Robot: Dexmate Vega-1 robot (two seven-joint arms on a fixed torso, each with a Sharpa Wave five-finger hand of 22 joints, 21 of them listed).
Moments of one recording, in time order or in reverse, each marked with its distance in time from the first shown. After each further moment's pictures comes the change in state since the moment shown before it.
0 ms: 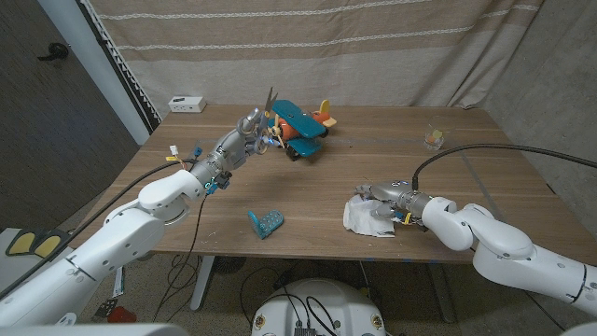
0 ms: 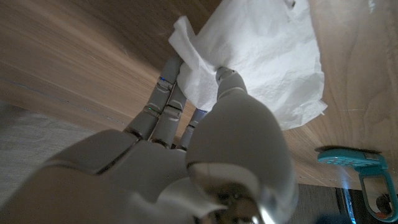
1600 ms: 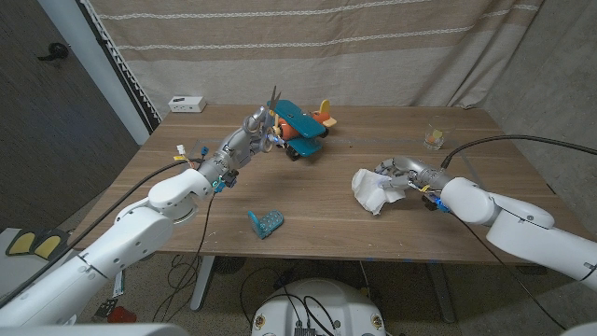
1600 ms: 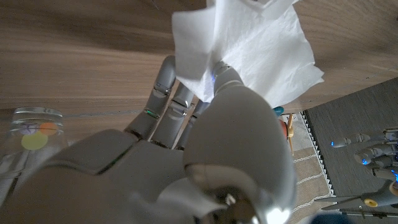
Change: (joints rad) left arm -0.039 -0.030 0.046 -0.001 0.023 0.015 0.047; left_hand 0.000 0.000 0.000 0.000 0.000 -0.004 0.004 -0.006 0.002 0.000 0.000 0.001 0.000 0.000 0.000 0.000 0.005 0.004 0.004 -0.007 0.005; right arm -0.053 0.035 0.275 0.059 0.531 0.030 -0.235; right_hand 0.021 0.030 0.155 0.082 -0.209 0.457 -0.001 0.125 0.098 0.301 0.019 0.031 -0.120 0.223 -0.078 0.073 -0.095 -0.036 0.001 0.327 -0.024
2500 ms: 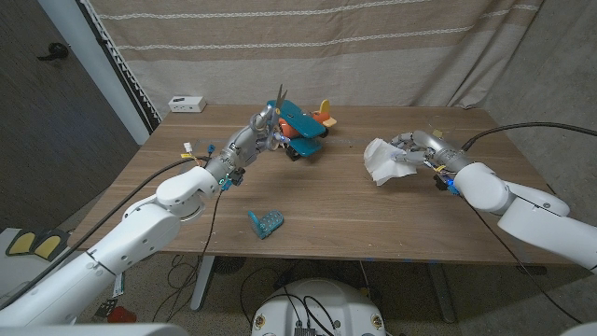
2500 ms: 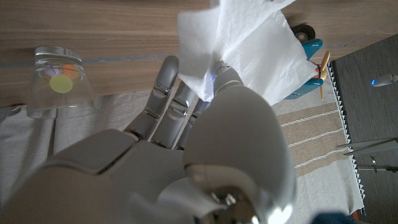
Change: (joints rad) left arm -0.037 -0.015 0.037 -0.022 0.016 0.031 0.029; left_hand 0.000 0.000 0.004 0.004 0.000 0.002 -0.002 0.001 0.003 0.000 0.000 0.001 0.000 0.000 0.000 0.000 0.000 0.000 0.000 -0.004 0.000; right arm -0.010 0.005 0.087 0.049 0.060 0.079 -0.188; right_hand 0.000 0.000 0.008 -0.008 -0.043 0.066 0.025 -0.018 -0.016 0.011 0.011 0.000 -0.028 0.014 -0.007 -0.009 -0.048 0.000 0.000 0.000 -0.017
